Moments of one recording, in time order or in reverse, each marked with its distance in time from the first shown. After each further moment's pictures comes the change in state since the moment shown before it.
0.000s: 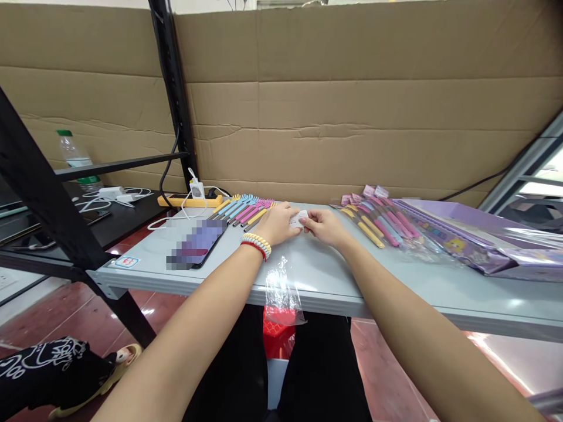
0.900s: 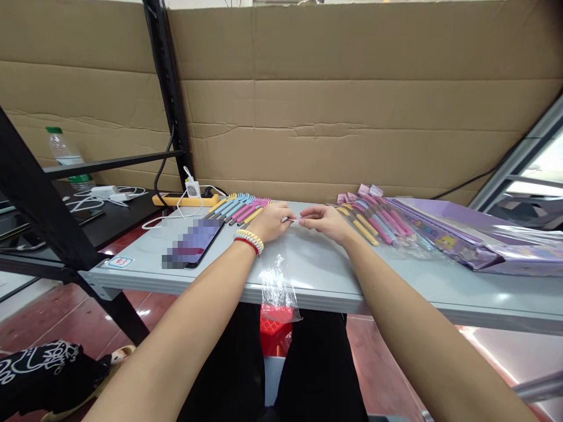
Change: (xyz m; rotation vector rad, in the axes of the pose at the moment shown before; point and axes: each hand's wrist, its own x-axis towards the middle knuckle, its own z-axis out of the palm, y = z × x) left_hand 0.002 -0.020 0.006 -0.099 0.049 0.185; right_hand -0.003 0.005 -0.016 0.284 -0.020 0.219
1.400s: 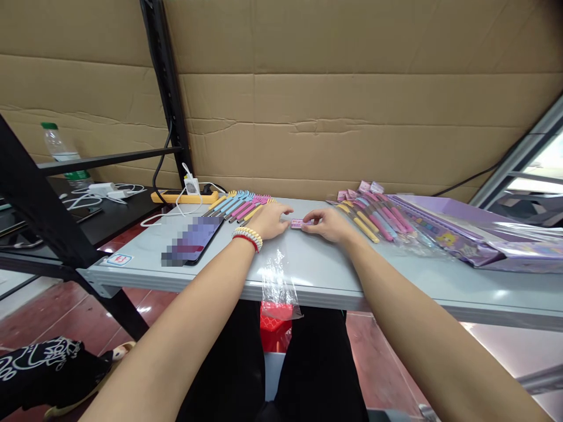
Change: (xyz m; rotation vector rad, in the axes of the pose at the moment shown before) left_hand -0.003 0.000 -0.001 0.068 -0.168 -0.182; right_hand 0.006 0.020 -0.006 -0.513 0.013 -0.127
